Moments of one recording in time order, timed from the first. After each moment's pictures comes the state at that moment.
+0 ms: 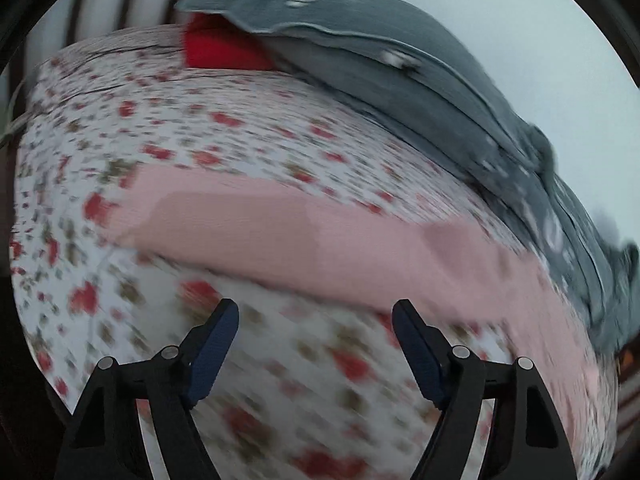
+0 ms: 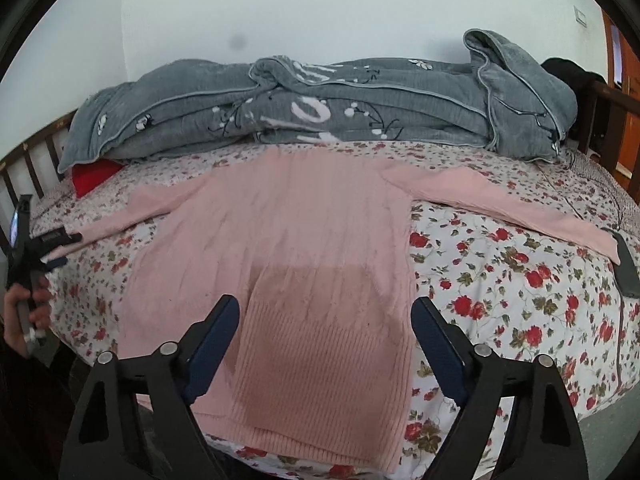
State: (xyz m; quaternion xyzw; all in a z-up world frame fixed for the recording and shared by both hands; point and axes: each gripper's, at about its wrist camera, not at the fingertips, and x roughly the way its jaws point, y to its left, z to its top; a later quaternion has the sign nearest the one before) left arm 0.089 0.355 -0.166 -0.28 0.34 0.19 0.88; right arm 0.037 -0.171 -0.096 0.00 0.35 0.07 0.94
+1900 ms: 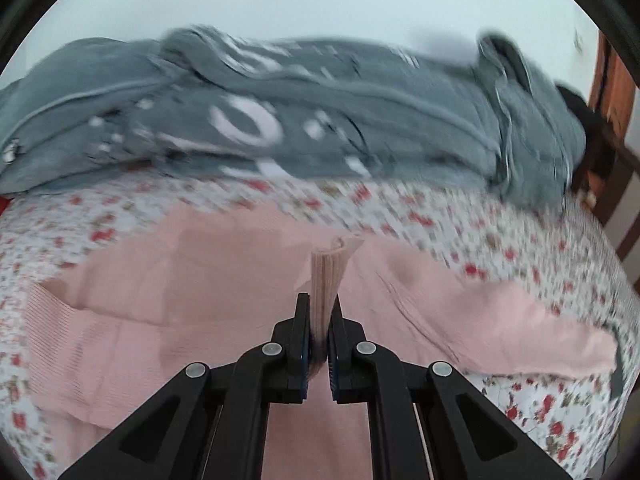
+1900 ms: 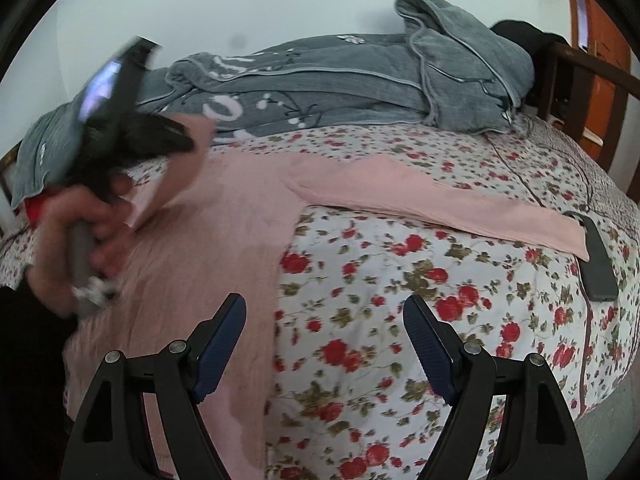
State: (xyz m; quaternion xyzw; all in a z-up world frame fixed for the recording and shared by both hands) left arm 0.307 -0.113 -0.111 -0.02 0.40 -0.05 0.92; right arm 0.100 -0.279 -0.090 0.05 0.40 0.00 0.92
